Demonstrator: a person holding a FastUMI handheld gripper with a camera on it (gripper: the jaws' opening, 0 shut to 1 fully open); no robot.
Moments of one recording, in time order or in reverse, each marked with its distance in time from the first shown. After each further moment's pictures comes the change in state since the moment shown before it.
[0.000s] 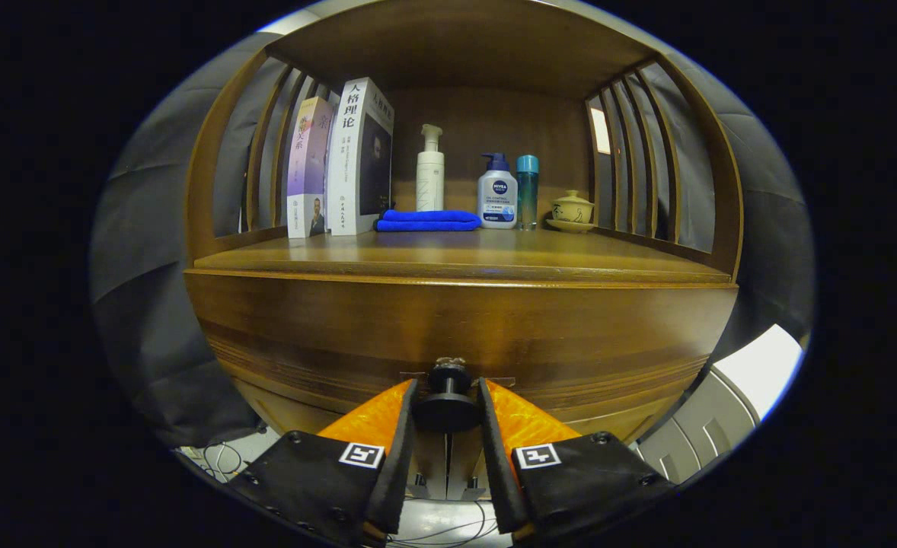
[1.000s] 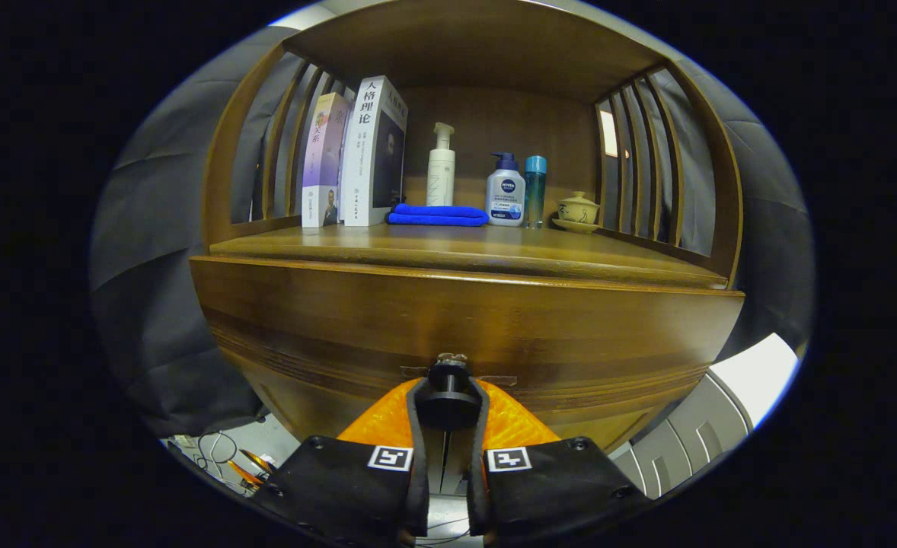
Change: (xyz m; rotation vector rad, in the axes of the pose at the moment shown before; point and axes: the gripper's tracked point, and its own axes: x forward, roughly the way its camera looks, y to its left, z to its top) arm -0.020 0.001 -0.009 -0.043 -0.001 0.024
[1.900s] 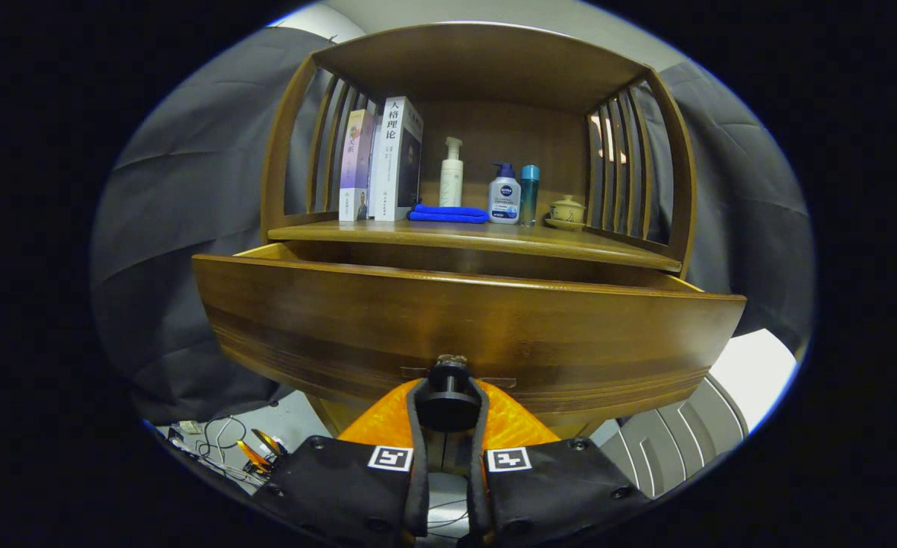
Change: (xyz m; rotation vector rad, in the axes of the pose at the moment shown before) arm -0.088 0.001 -0.029 -0.024 -0.007 0.037
